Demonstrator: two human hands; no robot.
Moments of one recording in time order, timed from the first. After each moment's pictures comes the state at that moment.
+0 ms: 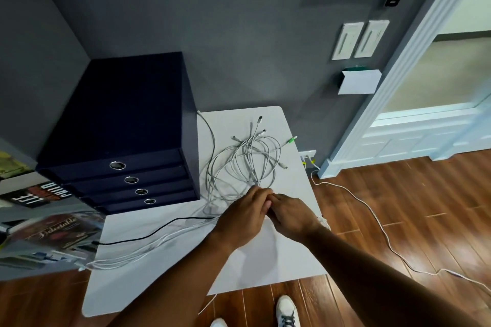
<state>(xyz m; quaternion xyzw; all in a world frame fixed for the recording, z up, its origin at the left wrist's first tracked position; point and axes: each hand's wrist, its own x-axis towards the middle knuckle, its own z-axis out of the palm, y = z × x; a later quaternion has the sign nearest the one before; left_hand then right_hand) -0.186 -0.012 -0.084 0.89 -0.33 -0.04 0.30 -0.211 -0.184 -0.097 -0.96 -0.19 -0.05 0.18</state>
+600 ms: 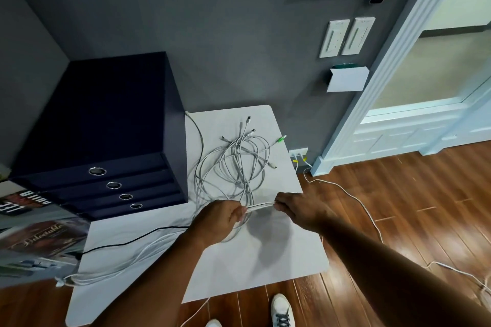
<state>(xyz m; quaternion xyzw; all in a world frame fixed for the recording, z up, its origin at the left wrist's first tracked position) -0.168 0.016 -0.095 0.91 -0.25 -0.15 0.29 -0.204 -0.247 -0.087 -0.97 -0.13 0.10 0.17</state>
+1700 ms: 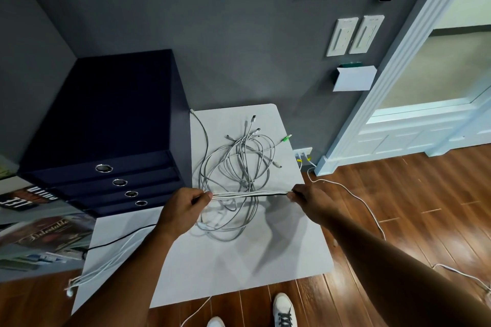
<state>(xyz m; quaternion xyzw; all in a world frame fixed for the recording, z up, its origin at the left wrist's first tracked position) -0.151 0.082 -0.080 0.89 -0.11 -0.08 0.43 -0.194 -0.260 -0.102 -0.96 0.02 0.07 0.26</state>
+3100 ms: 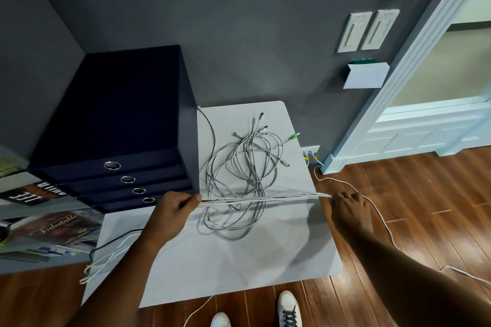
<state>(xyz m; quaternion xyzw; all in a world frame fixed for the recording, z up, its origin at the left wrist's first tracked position) -0.159 0.116 -0.070 0.88 -0.08 -0.08 0.47 -0.222 -0.303 -0.151 -0.97 0.21 0.05 0.06</state>
